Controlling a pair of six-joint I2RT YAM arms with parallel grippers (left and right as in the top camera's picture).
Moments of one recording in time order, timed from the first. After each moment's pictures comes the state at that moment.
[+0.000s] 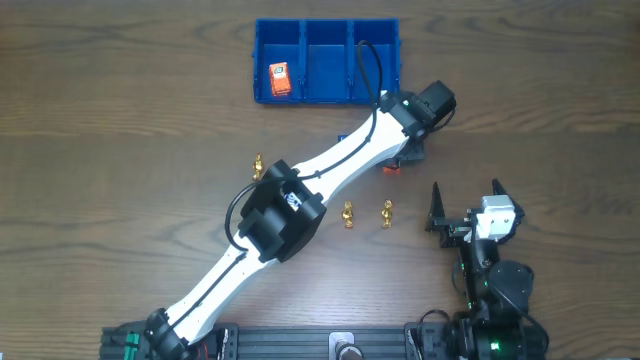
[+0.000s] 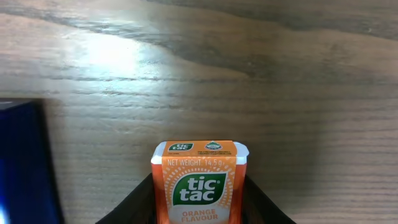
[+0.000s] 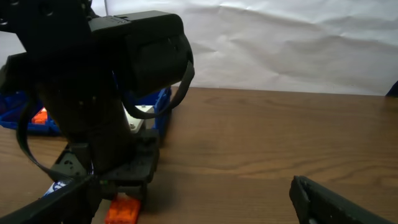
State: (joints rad) left arm -0.87 2.61 2.36 -1.14 -0.09 -0.90; right arm 0.04 0.01 0.01 -0.07 -0.02 -0.02
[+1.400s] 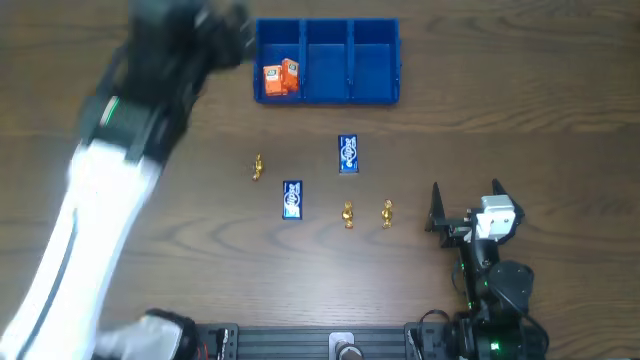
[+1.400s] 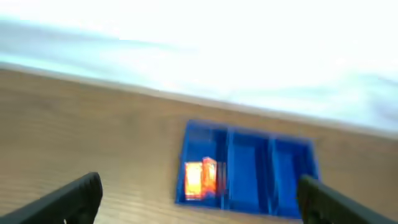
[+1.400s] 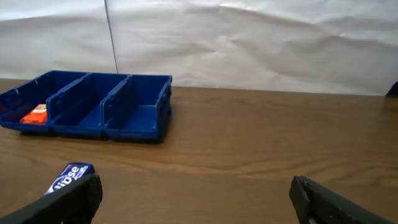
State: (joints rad) left arm -0.33 1.41 1.57 -0.64 -0.22 -0.38; right arm 0.04 0.01 0.01 -0.07 -0.02 -0.02
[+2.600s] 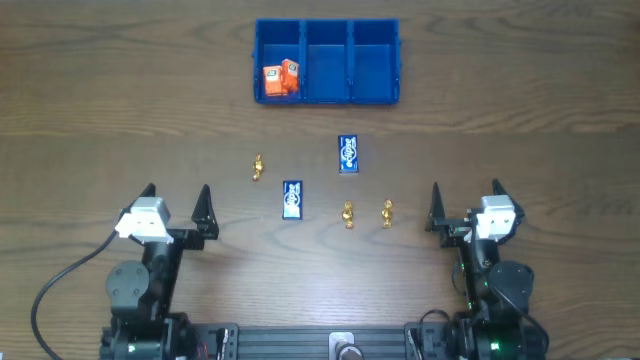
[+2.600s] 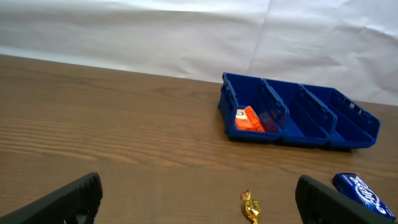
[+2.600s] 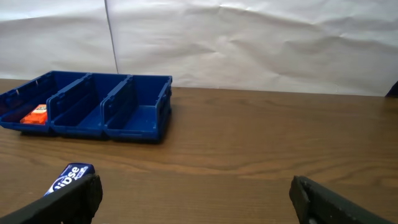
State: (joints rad) left arm -0.01 0.01 0.02 -0.11 0.12 -0.17; right arm 0.04 0.01 0.01 -0.07 -0.02 -0.02
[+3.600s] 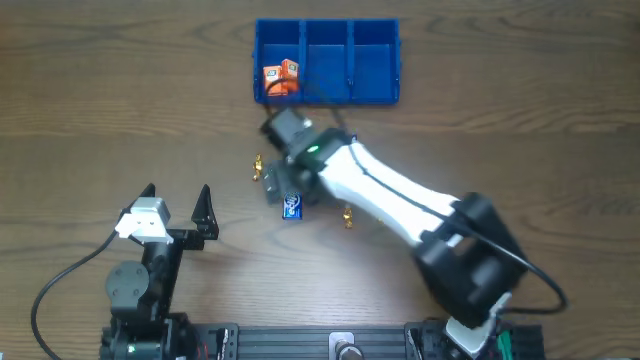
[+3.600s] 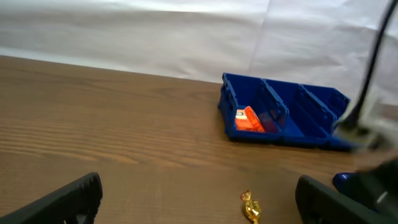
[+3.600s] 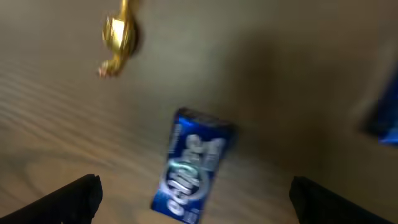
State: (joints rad) left arm -0.01 0.01 0.03 -0.12 0.12 -0.17; right arm 0.80 1.91 1.36 -0.74 -0.04 0.55
